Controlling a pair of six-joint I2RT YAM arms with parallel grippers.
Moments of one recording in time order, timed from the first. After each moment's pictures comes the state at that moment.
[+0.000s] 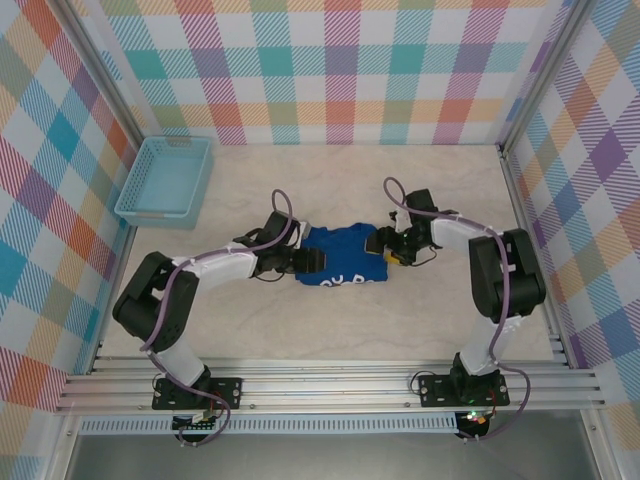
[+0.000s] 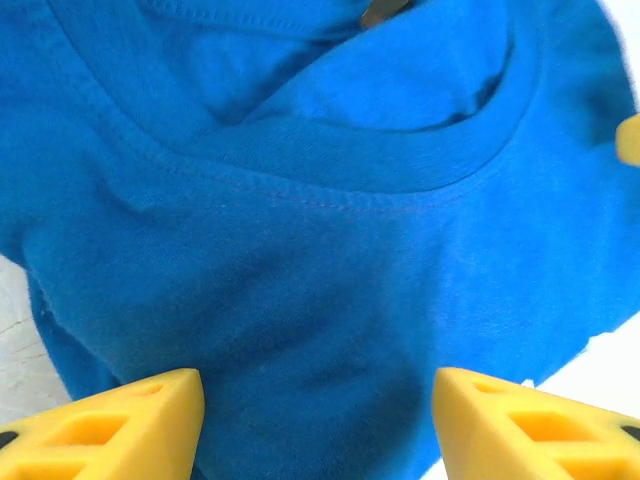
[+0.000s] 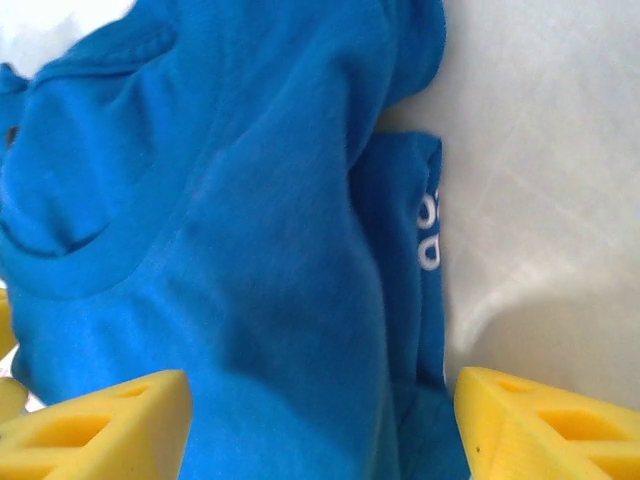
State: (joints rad) left arm -0.57 1.69 0.93 -0.19 0.26 -0.48; right arm 0.26 1.82 1.07 -0.47 -0.56 0.44
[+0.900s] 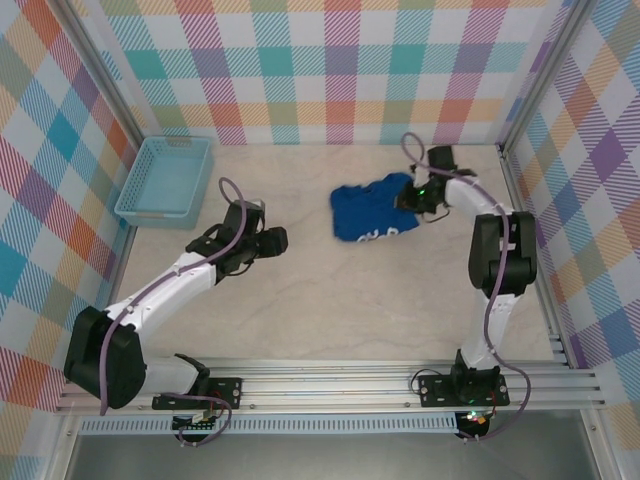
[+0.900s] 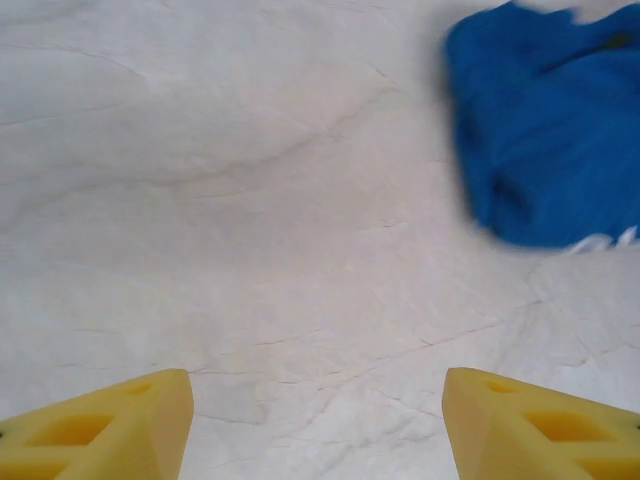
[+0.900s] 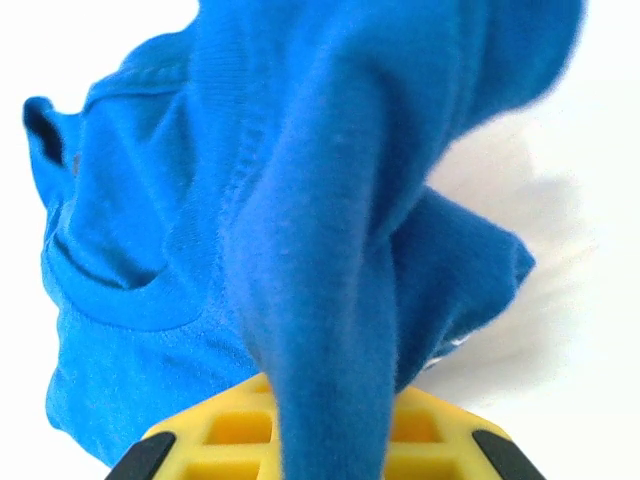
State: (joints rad) left arm -0.47 1.30 0.92 -0.42 -0.08 -0.50; right arm 0.07 2.02 1.56 -0.63 -0.37 0.20
